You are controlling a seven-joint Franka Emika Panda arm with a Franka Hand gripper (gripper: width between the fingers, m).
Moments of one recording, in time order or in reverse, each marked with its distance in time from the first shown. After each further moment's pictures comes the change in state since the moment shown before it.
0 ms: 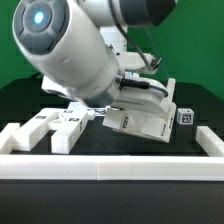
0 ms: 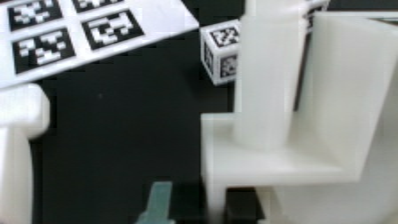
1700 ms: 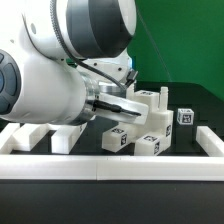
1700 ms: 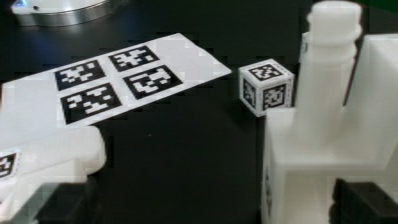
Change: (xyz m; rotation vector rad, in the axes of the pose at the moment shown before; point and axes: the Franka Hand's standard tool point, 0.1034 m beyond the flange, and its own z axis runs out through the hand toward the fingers) arm 0.006 0.024 -0.005 0.028 -0.115 0.038
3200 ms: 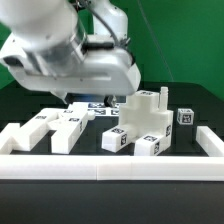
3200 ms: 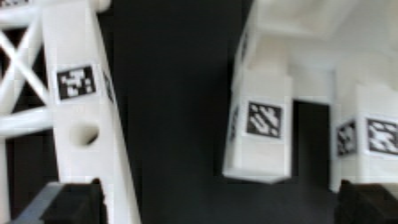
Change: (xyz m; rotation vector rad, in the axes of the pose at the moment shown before) arm -0.011 -0.007 -0.082 0.037 0.624 -0.170
